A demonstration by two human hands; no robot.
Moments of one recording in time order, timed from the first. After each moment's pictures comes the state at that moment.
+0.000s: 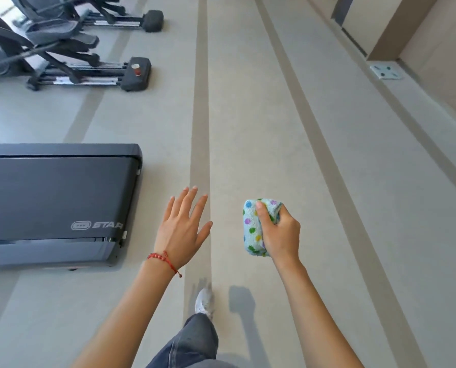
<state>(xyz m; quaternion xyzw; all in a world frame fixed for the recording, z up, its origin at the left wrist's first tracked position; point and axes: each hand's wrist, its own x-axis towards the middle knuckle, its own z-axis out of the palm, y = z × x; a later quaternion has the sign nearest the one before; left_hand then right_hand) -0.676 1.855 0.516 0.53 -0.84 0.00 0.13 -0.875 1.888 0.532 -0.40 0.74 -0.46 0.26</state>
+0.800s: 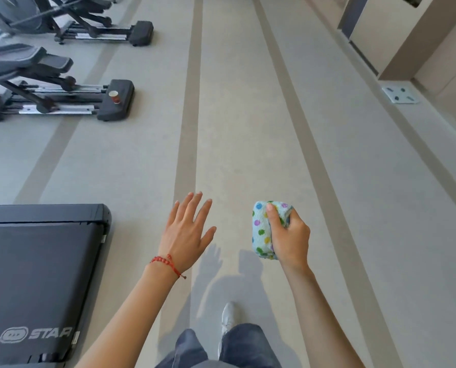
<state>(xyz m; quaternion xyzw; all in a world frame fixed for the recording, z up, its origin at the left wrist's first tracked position) -0.841 1.397 0.514 0.53 -0.84 -0.01 0.12 -1.046 1.430 0.539 -0.37 0.74 -0.48 0.28</state>
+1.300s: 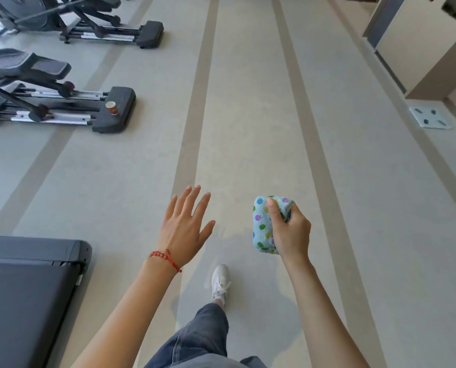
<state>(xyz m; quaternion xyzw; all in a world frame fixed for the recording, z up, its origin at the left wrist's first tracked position) -0.921 1.121 0.509 0.56 -0.82 0.00 0.14 -1.133 1.136 0.529 -0.43 0.74 -0.46 0.26</state>
